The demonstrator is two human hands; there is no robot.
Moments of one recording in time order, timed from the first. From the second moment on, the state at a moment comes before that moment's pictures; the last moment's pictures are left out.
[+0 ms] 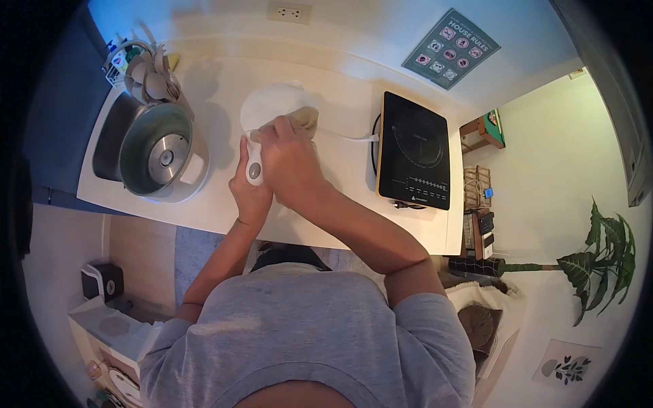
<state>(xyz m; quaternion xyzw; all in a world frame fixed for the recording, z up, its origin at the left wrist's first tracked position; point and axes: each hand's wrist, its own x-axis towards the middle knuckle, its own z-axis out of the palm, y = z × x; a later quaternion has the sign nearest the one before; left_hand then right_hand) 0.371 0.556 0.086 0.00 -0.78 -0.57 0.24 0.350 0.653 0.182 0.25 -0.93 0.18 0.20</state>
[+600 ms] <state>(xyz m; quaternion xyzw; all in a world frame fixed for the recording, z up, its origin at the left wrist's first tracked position) 0.356 0.532 0.080 -0.07 -0.79 -0.56 0.23 0.263 0.631 0.178 0.42 -0.88 0.10 0.20</state>
